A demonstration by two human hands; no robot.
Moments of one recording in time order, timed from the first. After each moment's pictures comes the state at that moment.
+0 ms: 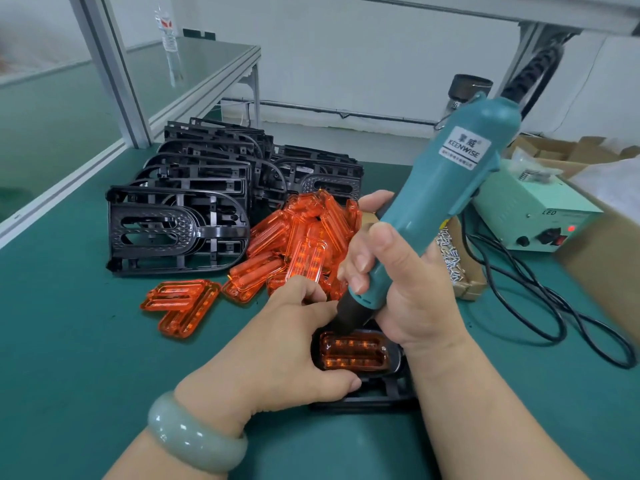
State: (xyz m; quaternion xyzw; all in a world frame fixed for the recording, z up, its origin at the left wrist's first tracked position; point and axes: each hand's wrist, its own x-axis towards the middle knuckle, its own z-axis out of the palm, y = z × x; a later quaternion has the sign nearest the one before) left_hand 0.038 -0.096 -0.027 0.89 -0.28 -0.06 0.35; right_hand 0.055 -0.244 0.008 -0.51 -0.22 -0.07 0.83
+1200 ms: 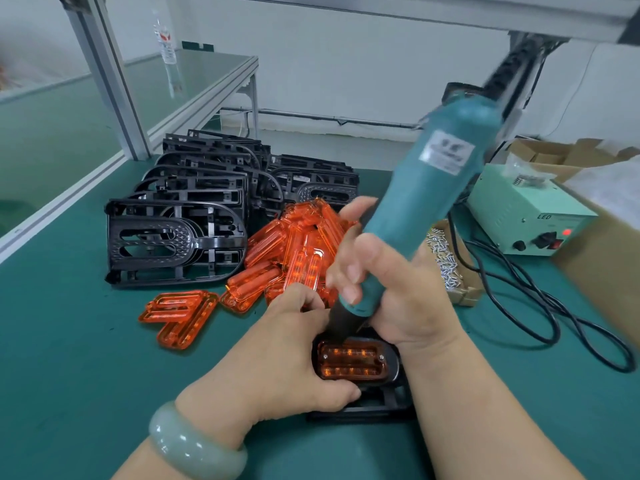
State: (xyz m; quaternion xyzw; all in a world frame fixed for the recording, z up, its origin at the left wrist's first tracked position) left_hand 0.040 -0.098 -0.025 0.90 -0.27 -0.05 0.33; right_hand 0.061 -0.244 0.015 -0.50 -0.26 -0.03 0.83
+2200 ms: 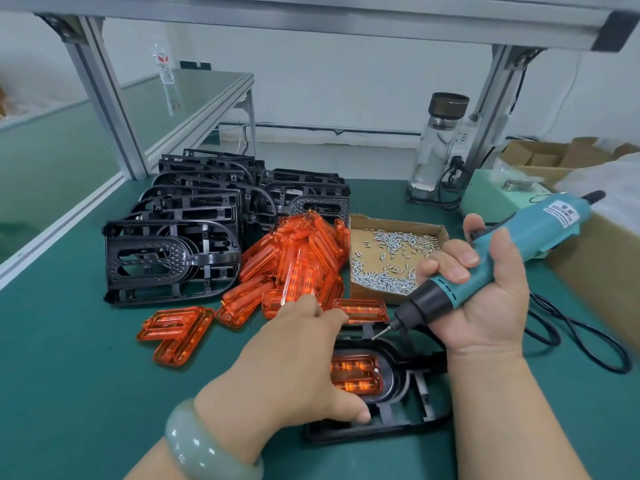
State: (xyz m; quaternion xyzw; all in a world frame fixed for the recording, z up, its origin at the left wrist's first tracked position) left_hand 0.039 -0.120 -0.004 0.96 -0.25 -0.07 0.14; right_hand 0.056 -0.316 0.004 -0.24 -0.12 -0.11 0.96
